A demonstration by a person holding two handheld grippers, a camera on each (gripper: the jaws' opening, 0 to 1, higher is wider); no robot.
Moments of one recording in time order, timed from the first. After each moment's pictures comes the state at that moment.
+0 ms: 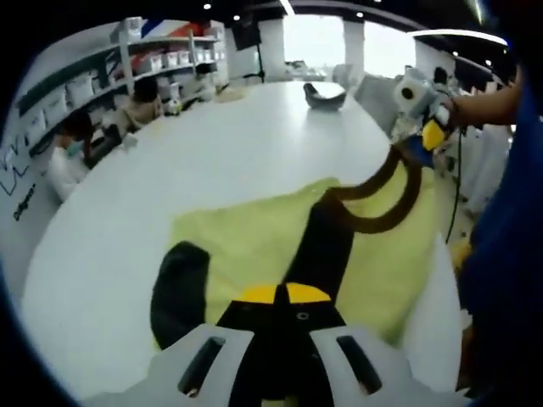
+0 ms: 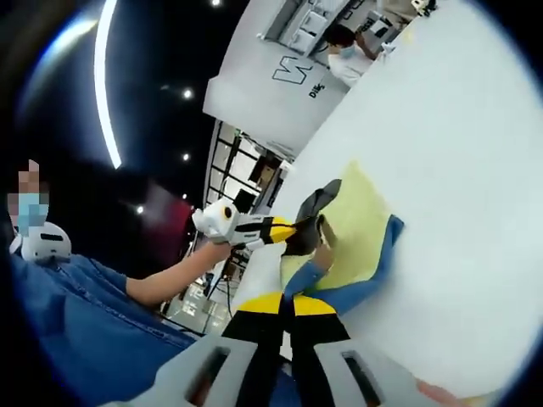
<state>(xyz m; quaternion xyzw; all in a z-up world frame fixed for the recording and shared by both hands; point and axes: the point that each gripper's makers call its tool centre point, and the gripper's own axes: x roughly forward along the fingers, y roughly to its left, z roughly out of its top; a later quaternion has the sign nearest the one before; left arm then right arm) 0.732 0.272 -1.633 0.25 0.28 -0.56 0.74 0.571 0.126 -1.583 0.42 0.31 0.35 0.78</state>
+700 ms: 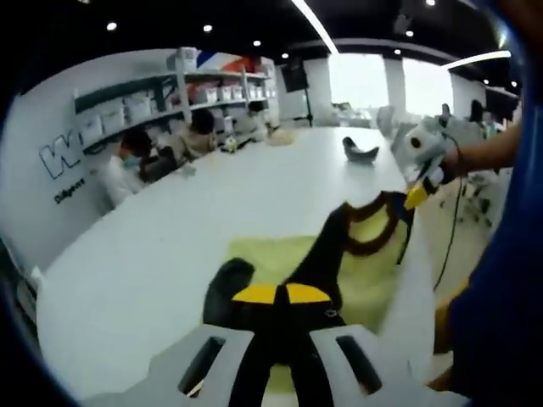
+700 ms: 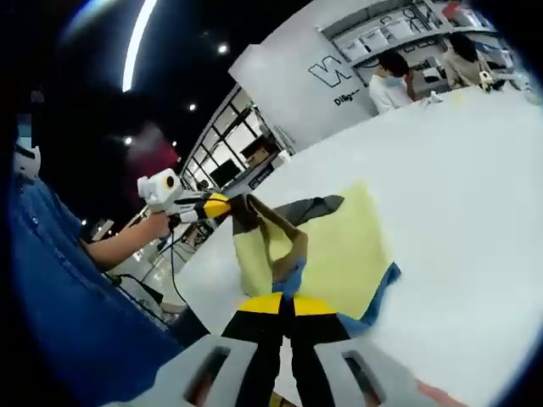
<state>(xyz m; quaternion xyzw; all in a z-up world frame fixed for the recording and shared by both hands) 0.716 0.332 -1.543 0.18 0.20 -0.48 0.84 0.593 0.135 -1.579 0.23 0.29 0.35 0.86</state>
